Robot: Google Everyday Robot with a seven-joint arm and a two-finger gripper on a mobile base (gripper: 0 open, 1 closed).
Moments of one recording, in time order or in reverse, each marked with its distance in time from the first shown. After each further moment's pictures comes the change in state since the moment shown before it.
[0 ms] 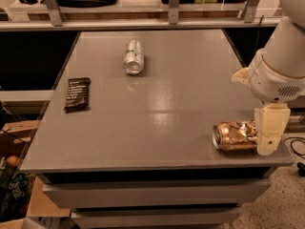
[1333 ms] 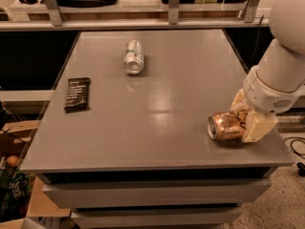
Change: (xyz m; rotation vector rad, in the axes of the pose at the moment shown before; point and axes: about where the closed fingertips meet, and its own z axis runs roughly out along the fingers) arm 0.011 0.003 0.041 -0.050 -0.012 -0.077
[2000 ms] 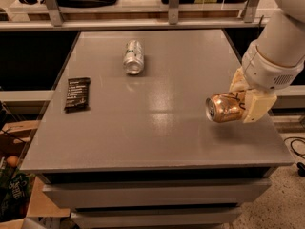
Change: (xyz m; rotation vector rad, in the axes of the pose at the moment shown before) arm -0.011 -0.033 -0.040 0.077 0.002 -0.049
